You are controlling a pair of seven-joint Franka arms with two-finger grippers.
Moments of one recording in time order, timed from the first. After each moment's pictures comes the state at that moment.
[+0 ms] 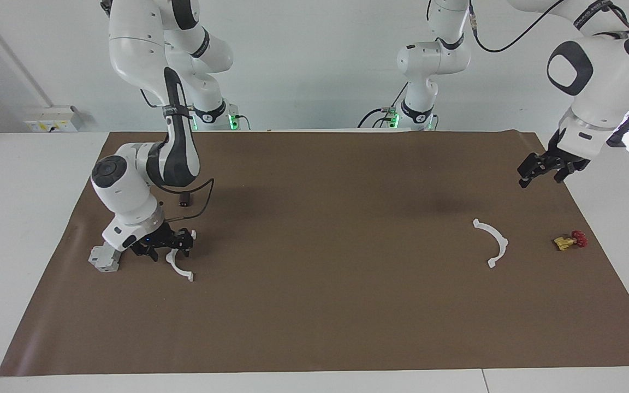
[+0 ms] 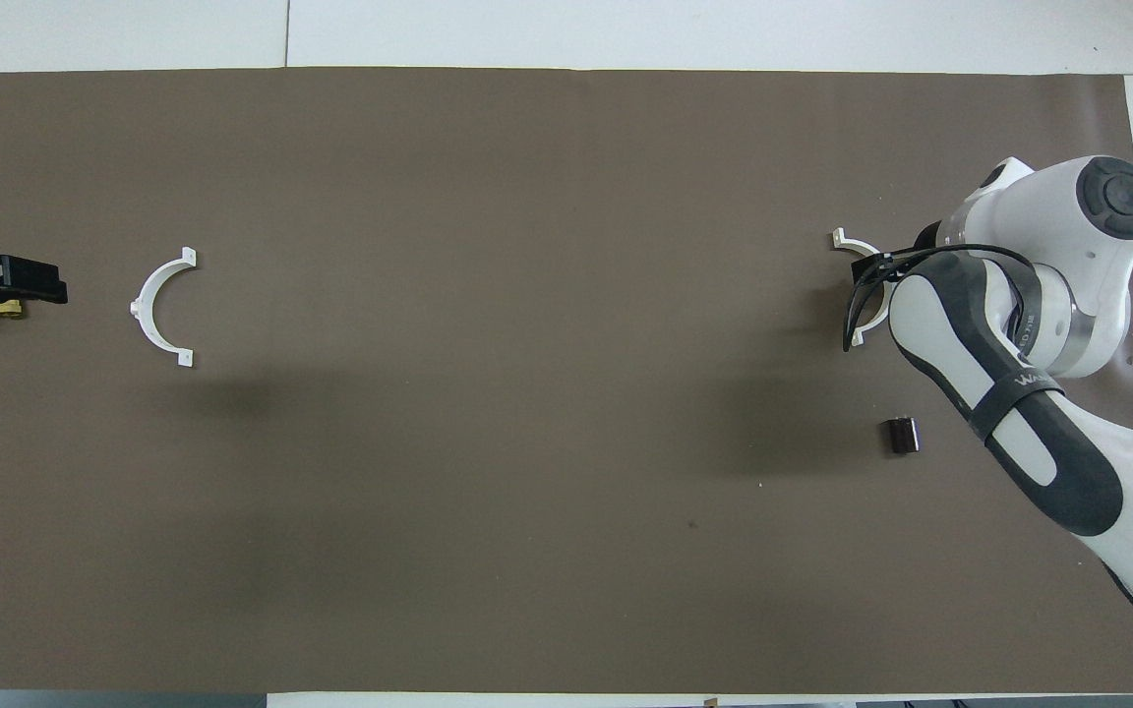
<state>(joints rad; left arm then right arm) 0.00 0.05 0.10 -1.89 0.02 2.02 0.06 0.02 0.40 -0.05 -1.90 0.10 2.36 -0.20</state>
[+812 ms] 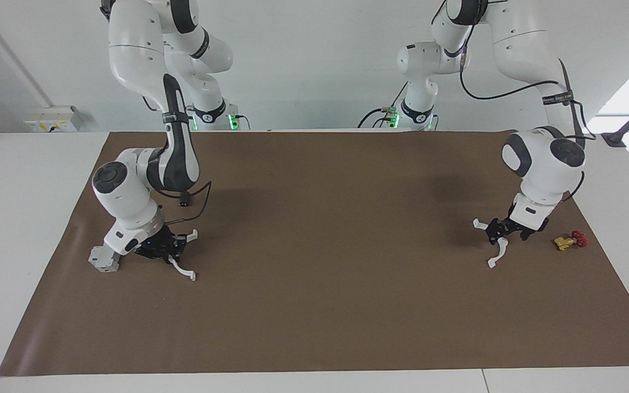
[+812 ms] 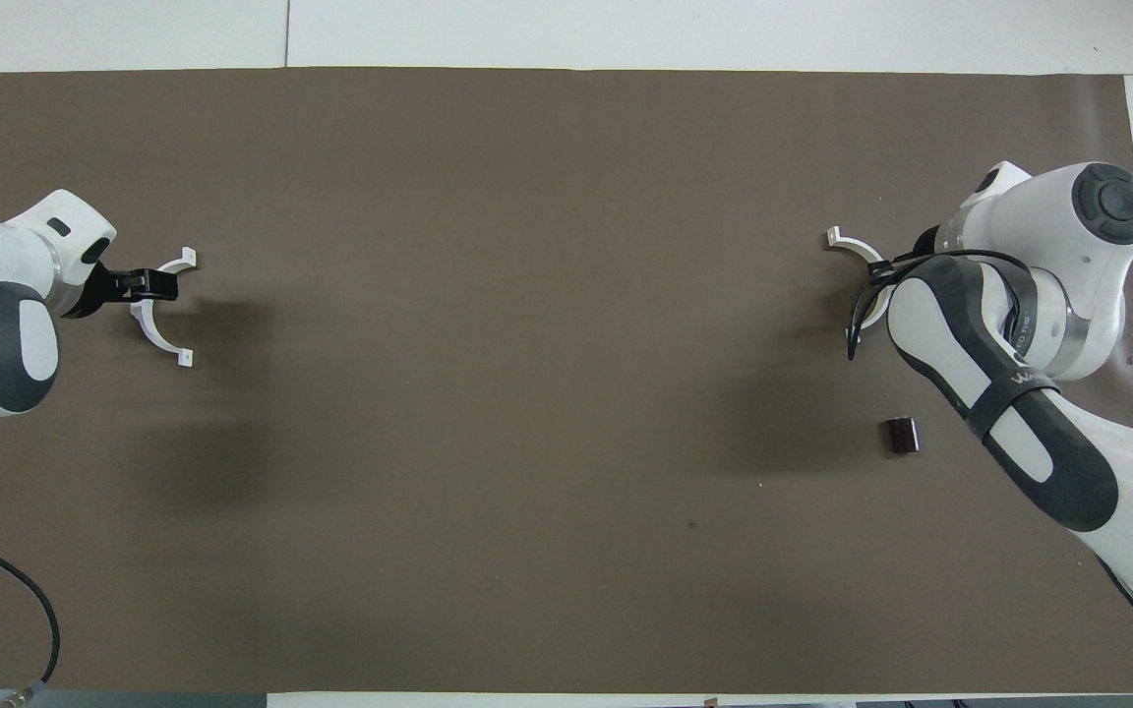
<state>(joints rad) 0.00 0.31 0.09 -2.01 0.02 2.44 0.06 0.01 0.40 -0.05 -1.90 0.10 2.37 -0.27</state>
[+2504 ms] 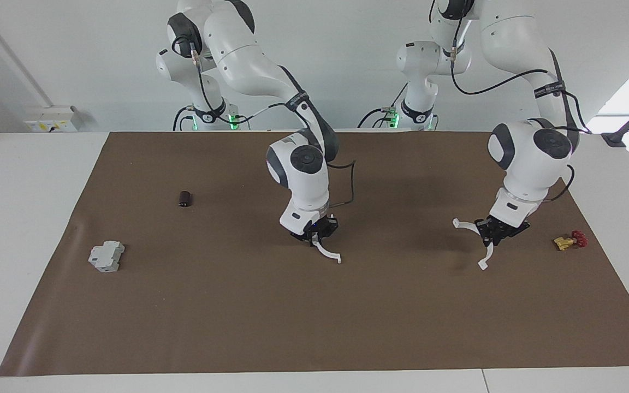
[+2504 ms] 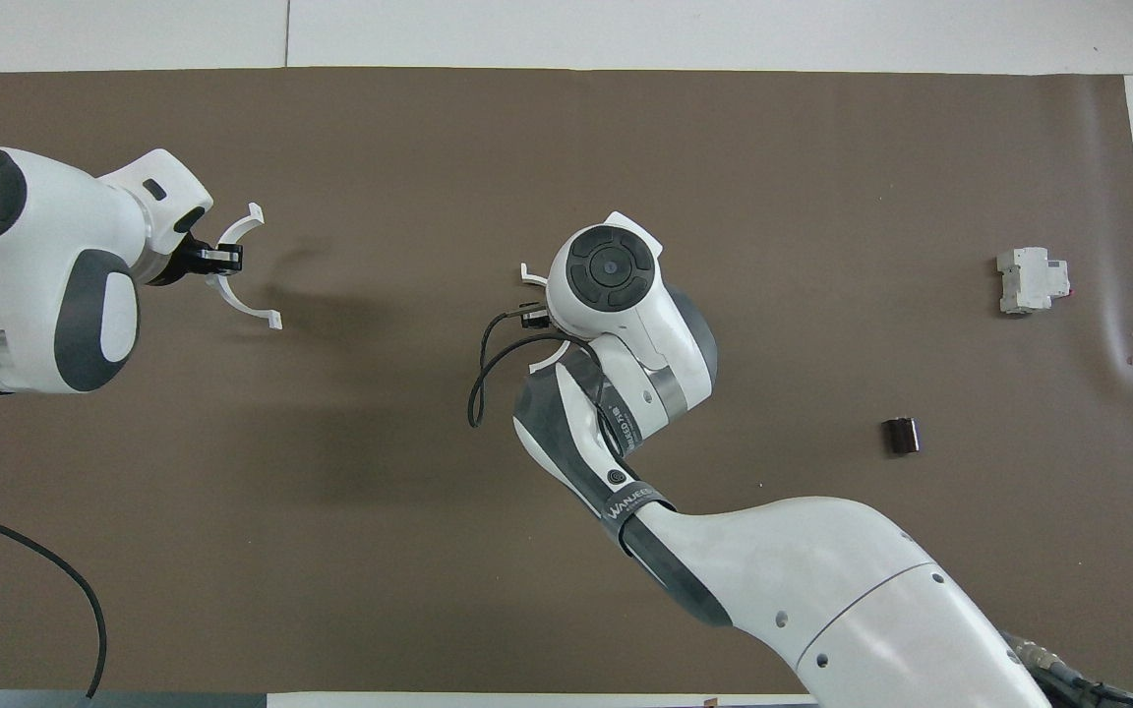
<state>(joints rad) -0.23 0.26 0.09 -1.91 0.02 2.31 0.00 0.59 0.60 -0.03 -1.61 0.05 2.32 0.41</state>
